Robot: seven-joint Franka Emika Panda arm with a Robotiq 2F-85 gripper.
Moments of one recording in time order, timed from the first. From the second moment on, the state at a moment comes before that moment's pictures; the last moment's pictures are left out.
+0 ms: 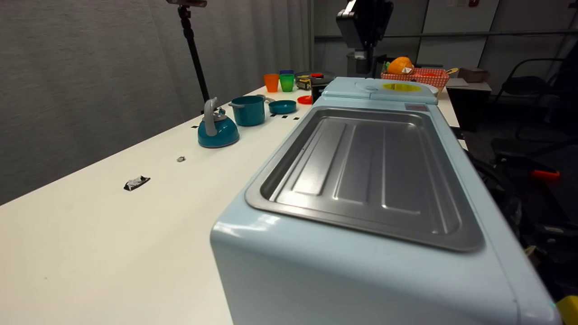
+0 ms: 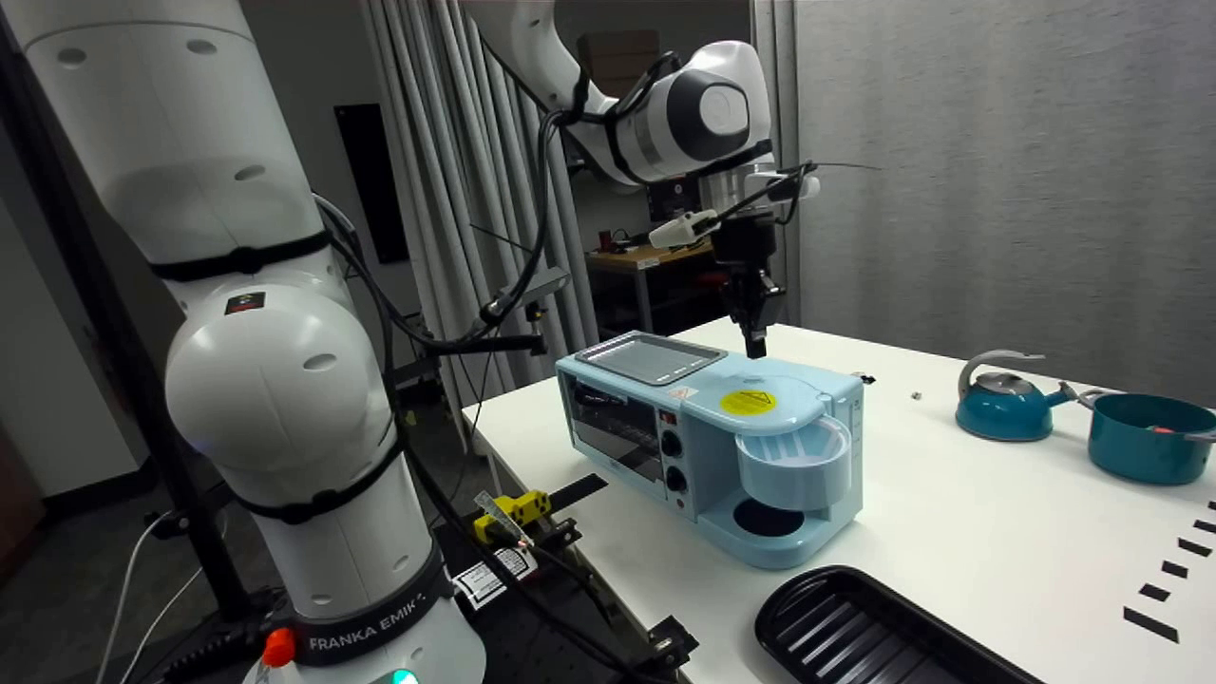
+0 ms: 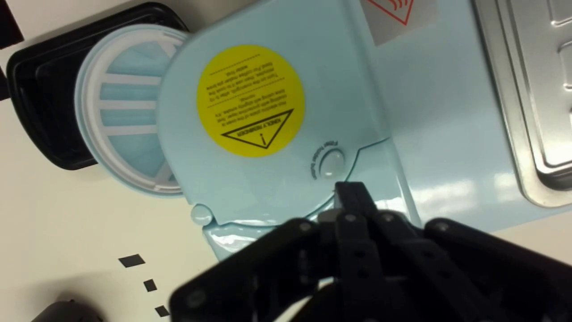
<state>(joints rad) 0.03 -0.05 0.09 -2.34 -0.15 2.26 0.47</state>
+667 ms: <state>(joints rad) 0.03 -0.05 0.09 -2.38 -0.16 2.29 0.52</state>
